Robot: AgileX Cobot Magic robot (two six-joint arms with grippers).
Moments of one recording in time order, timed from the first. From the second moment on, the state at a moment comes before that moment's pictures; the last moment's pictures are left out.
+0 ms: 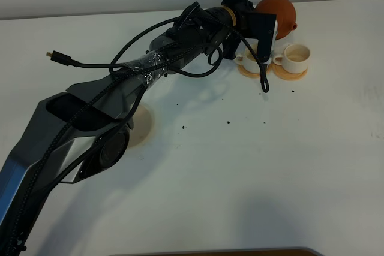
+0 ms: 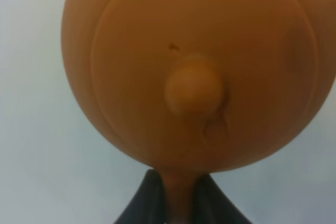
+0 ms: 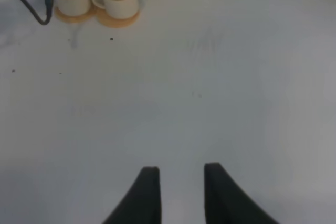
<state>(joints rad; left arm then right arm) -0.59 2.68 -2.32 0.28 0.14 1.15 0.03 -0.01 -0.52 0.22 1.13 -0.24</state>
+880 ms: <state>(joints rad) -0.60 2.68 -2.32 0.28 0.11 1.25 0.03 -0.01 -0.52 0.22 1.13 -0.24</state>
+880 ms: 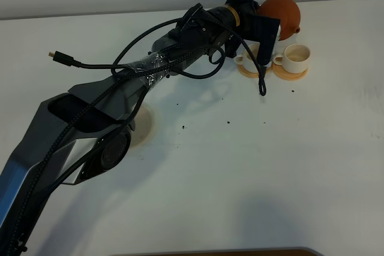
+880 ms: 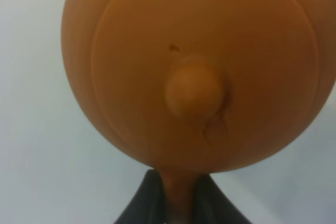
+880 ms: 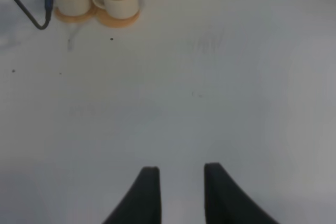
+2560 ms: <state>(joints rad) -0.60 2.68 -2.32 0.29 0.07 1.38 0.03 -0.01 -0.52 0.22 1.13 -0.24</state>
